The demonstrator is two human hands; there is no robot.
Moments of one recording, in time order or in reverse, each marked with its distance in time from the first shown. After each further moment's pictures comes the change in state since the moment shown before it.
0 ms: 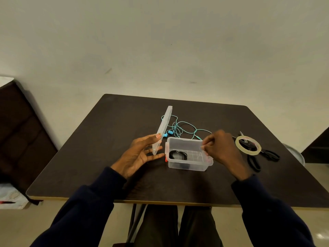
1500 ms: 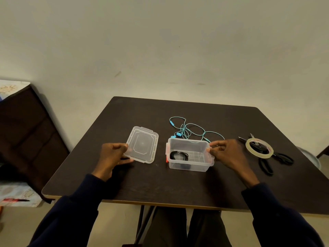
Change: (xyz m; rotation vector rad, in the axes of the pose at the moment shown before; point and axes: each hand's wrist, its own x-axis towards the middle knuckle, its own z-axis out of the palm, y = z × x) left_hand -0.025 0.016 -0.085 0.412 0.516 0.224; right_hand 0.010 0.028 0.023 0.318 -0.011 0.038
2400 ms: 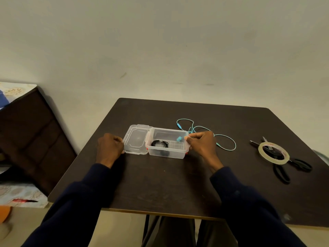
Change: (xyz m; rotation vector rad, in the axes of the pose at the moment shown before) left_hand 0.065 0.007 -0.023 0.705 0.287 0.251; right_hand 0.043 -0.061 0.093 0.267 0.141 -0.001
